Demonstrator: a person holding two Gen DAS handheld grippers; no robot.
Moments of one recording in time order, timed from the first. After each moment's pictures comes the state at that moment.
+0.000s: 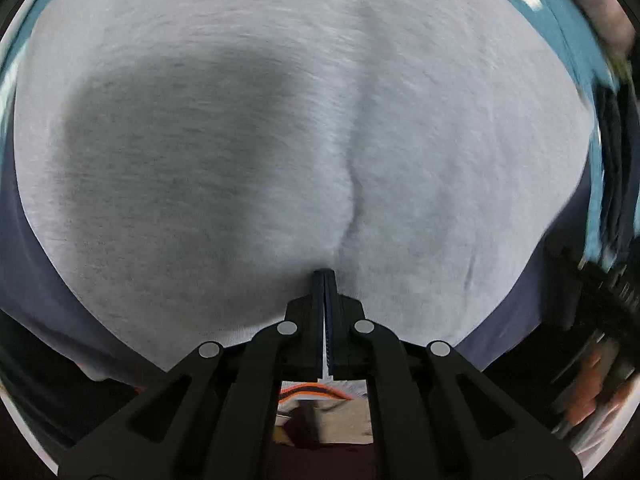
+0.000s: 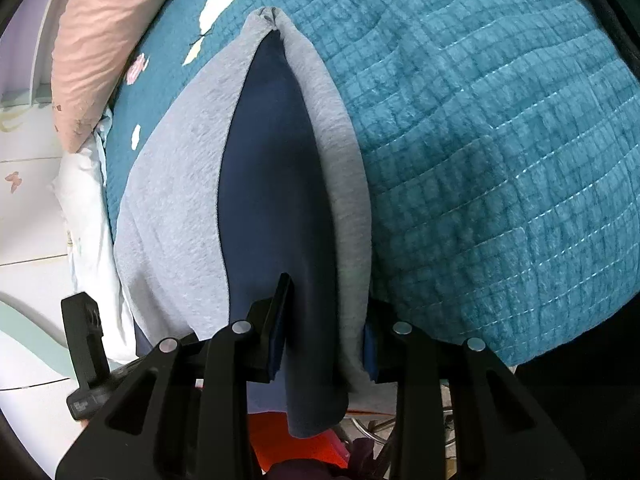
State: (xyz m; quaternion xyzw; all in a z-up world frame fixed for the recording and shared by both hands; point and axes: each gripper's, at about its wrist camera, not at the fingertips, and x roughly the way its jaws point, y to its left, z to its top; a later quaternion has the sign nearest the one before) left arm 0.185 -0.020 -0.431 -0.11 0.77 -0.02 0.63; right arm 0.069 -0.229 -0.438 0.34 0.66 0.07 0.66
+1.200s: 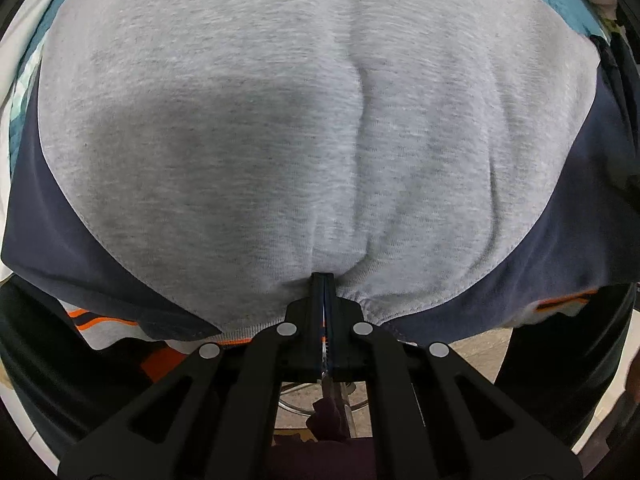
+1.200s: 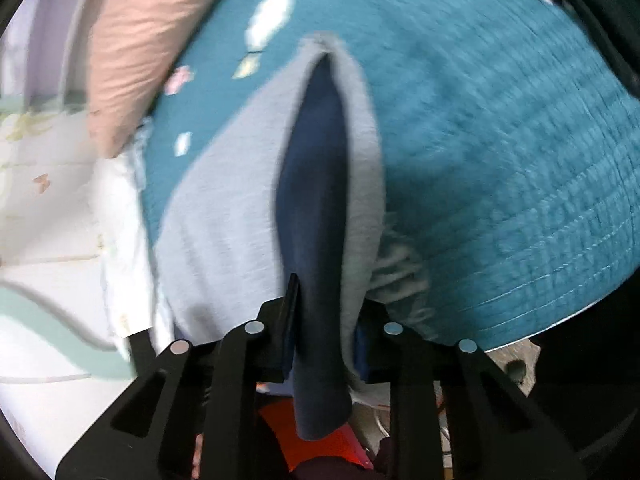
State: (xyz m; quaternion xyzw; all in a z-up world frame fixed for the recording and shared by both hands) left arm 0.143 -0.074 -0.406 -0.04 0.75 -0.02 0.66; right arm 0.062 -0.226 -0.395 0.37 0.62 0.13 0.68
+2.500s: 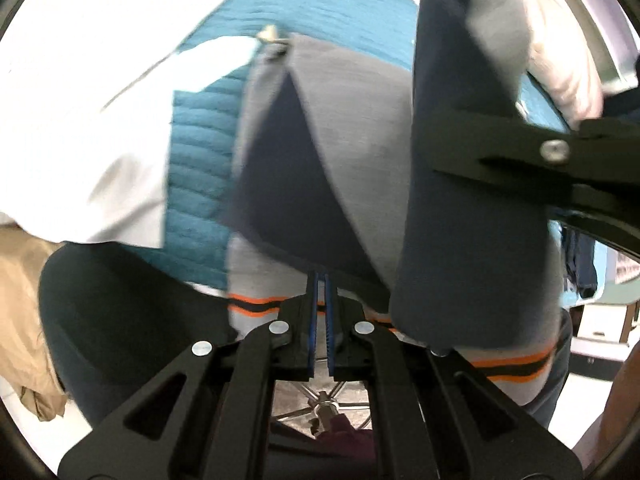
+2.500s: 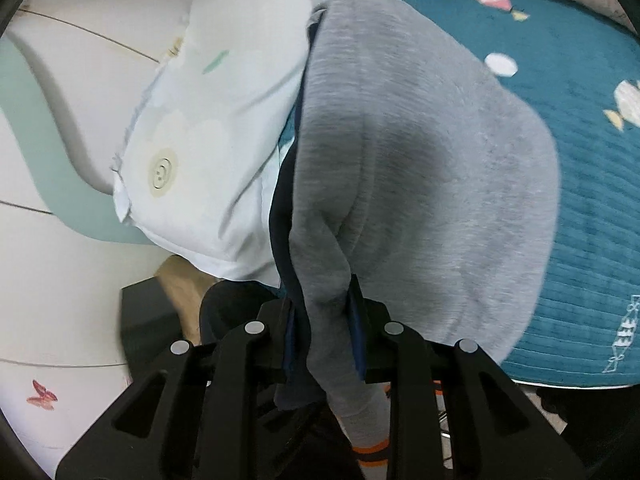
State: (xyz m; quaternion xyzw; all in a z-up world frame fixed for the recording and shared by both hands) left arm 0.037 0.149 -0.326 -0.18 0.64 0.02 0.75; right arm 0.081 0.117 -0.290 0.10 0.66 0.30 0.68
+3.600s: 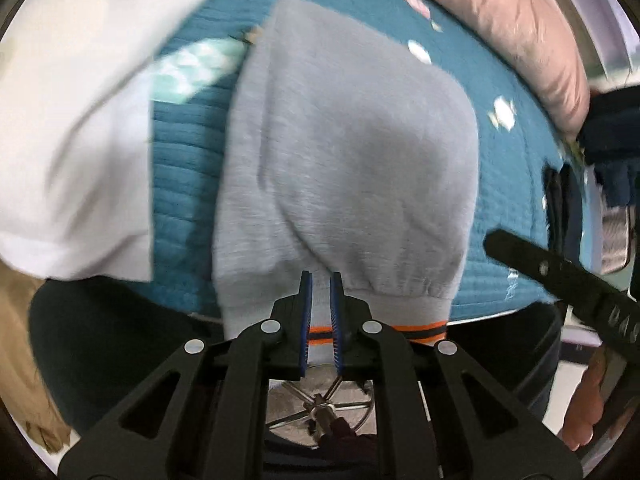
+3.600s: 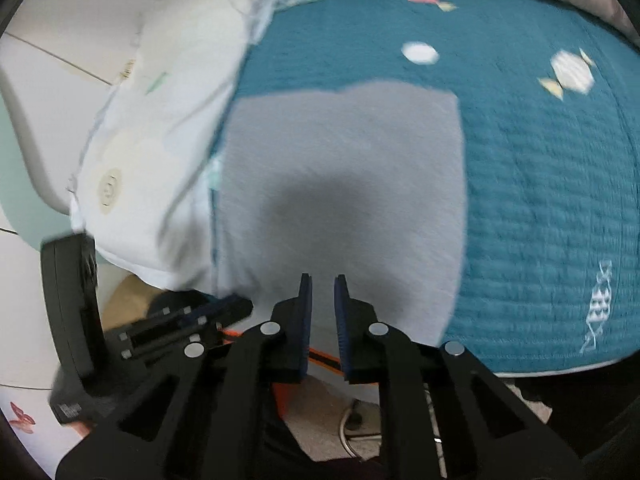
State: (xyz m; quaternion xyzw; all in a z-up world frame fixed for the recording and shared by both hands) left arm 0.088 0.150 -0.340 -0.17 0.66 -0.02 0.73; right arm 0.067 0.056 -0.326 0.09 0.65 0.22 0.72
